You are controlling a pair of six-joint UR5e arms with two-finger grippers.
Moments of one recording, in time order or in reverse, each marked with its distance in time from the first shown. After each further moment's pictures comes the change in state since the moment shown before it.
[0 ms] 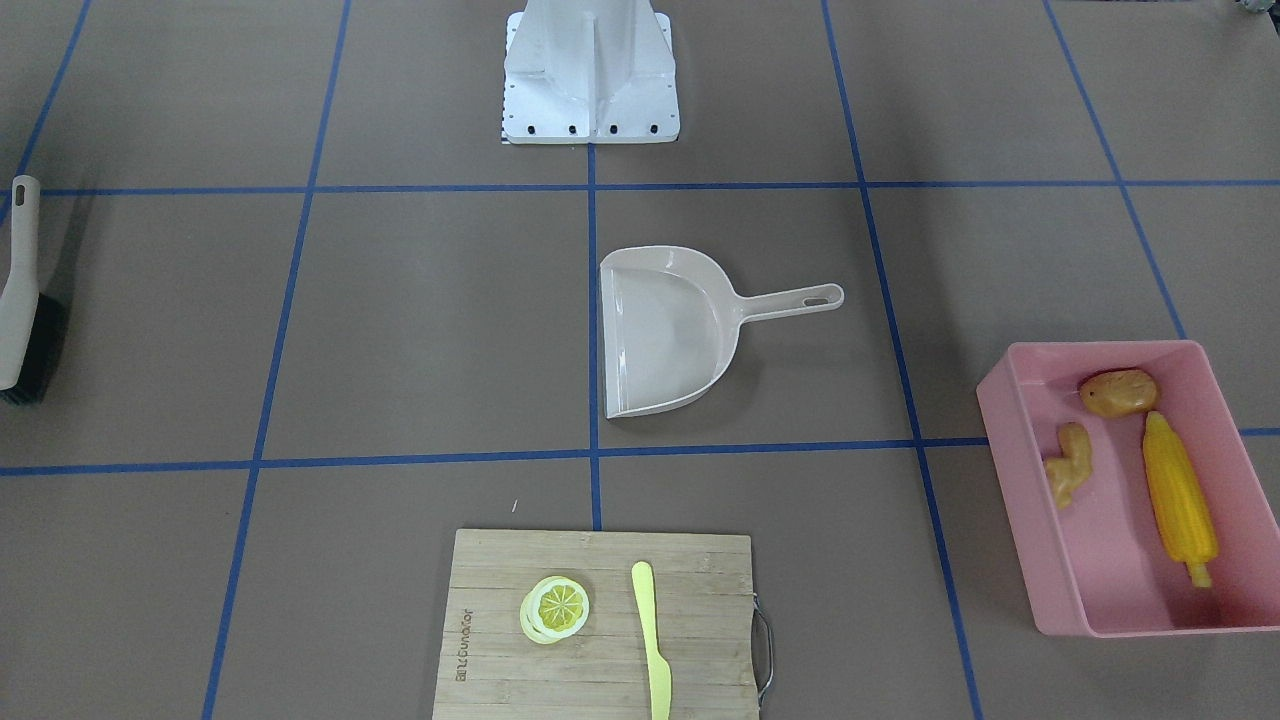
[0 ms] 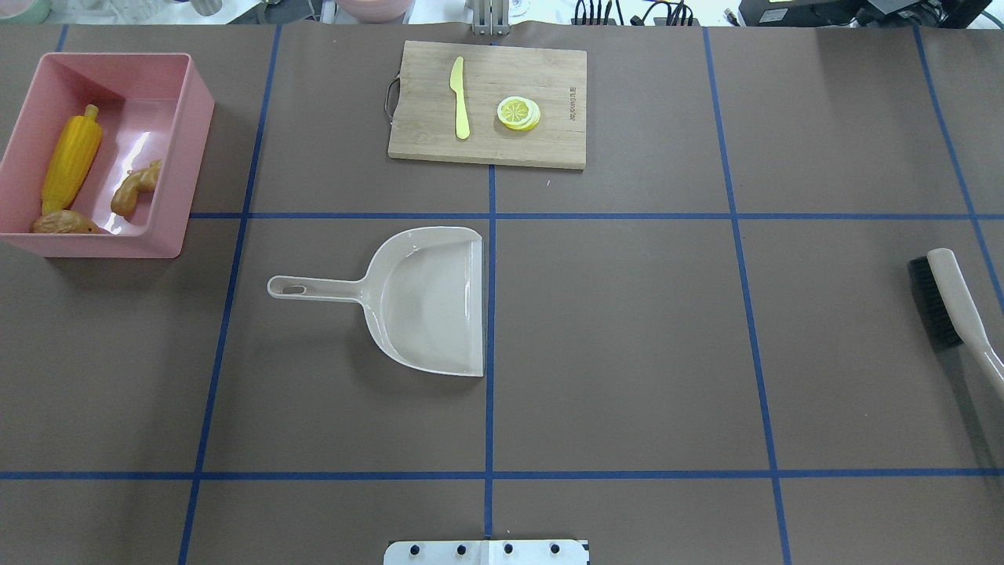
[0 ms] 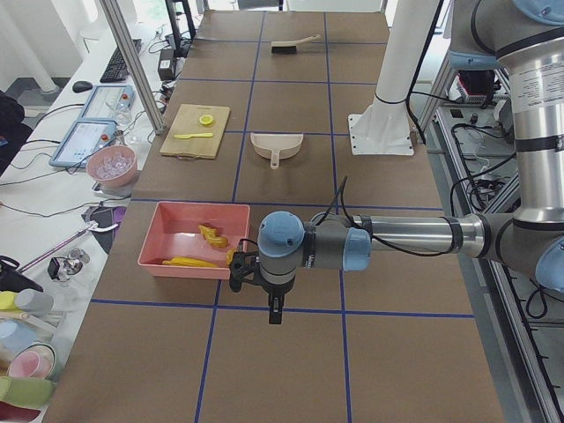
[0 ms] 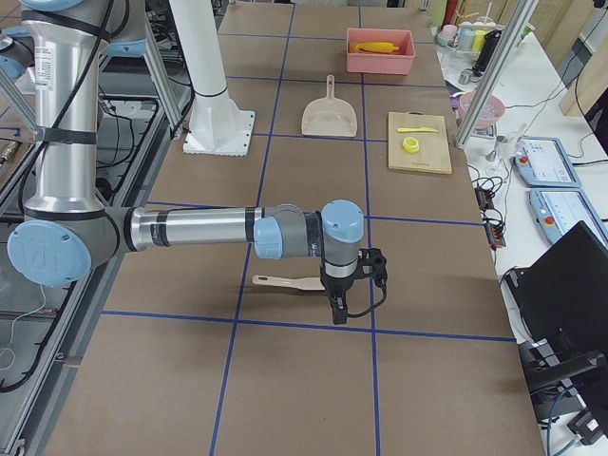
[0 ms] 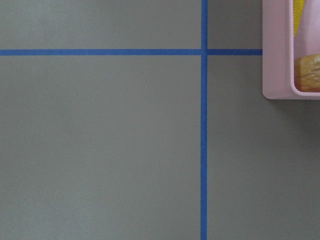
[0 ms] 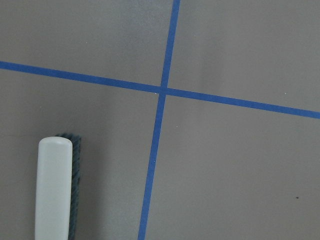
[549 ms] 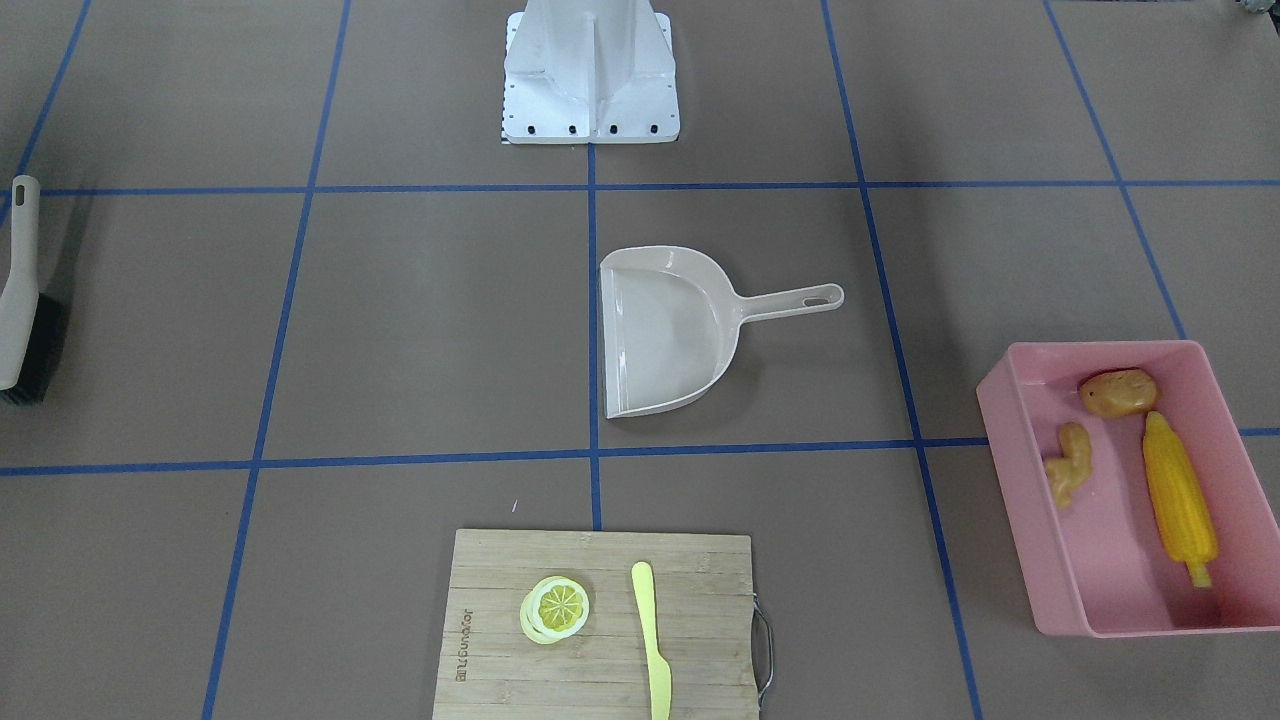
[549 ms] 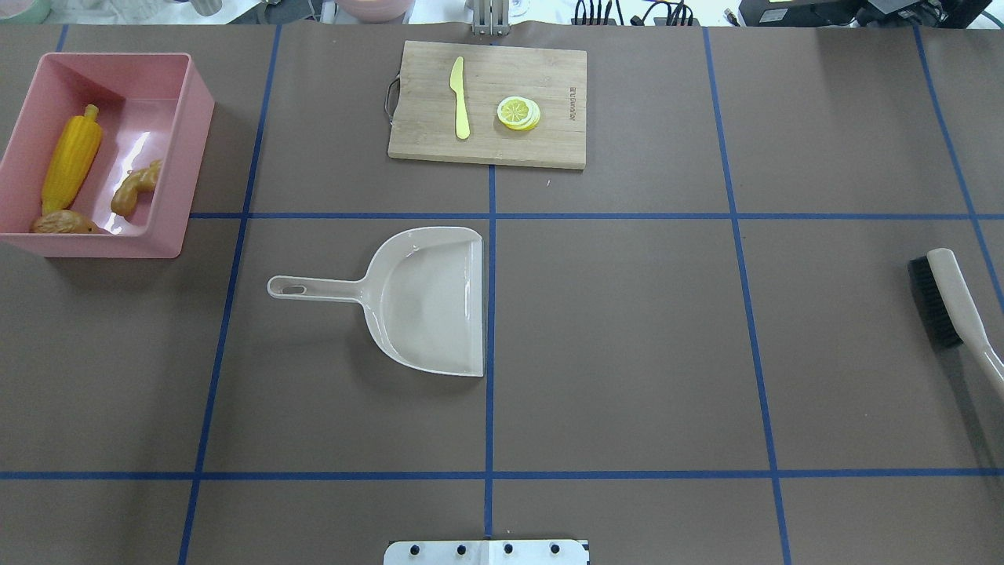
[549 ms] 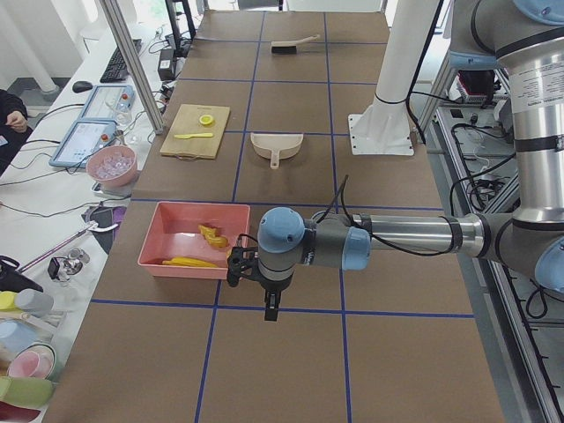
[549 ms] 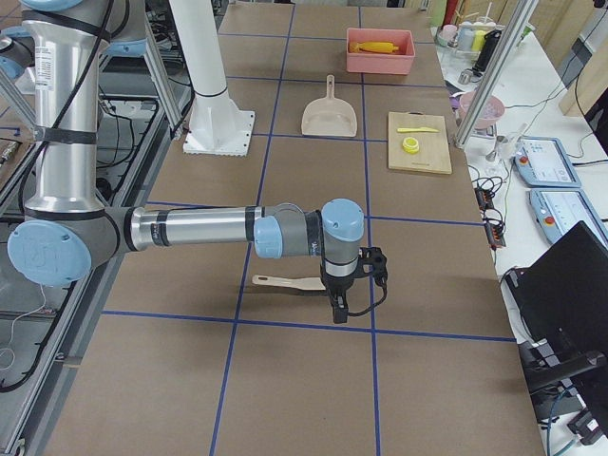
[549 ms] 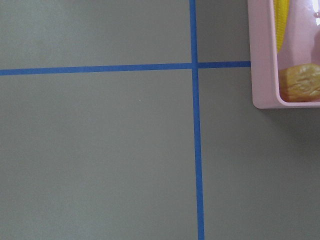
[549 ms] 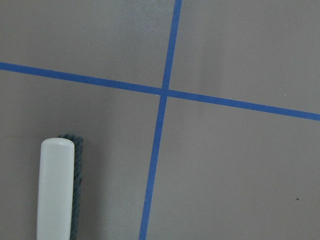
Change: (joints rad) left arm 0.000 -0.002 -0.001 -0.022 0.000 -0.001; right arm 0.000 0.001 0.005 0.000 0.000 0.000
